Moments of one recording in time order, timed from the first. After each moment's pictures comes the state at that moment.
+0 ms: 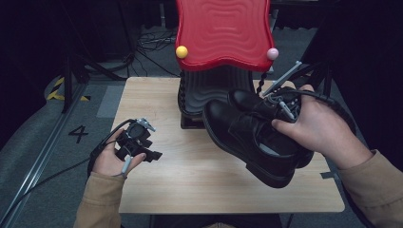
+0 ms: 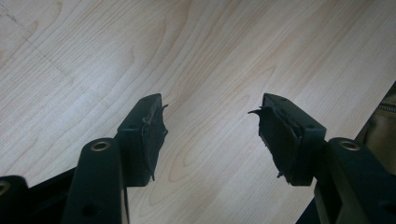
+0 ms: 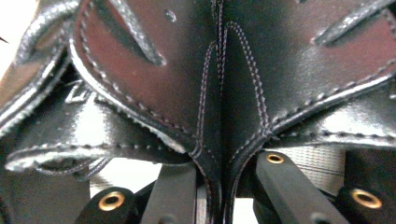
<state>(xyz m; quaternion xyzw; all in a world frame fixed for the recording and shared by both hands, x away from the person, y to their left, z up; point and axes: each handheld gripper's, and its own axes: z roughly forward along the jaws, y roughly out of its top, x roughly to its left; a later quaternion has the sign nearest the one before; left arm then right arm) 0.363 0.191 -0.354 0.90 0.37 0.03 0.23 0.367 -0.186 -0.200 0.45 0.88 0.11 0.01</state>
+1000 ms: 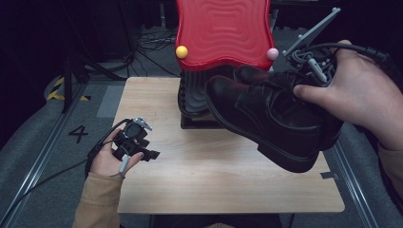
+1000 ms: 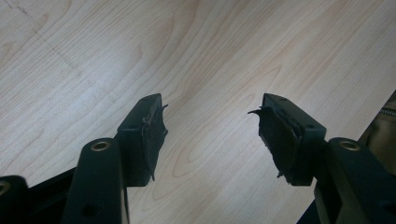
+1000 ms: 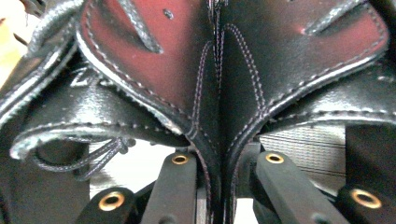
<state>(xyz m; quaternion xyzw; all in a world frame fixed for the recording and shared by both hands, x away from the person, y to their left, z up) 0.363 0.197 -0.354 0.89 0.38 0.03 0.23 0.358 -0.190 -0.101 0.46 0.88 0.14 0.02</state>
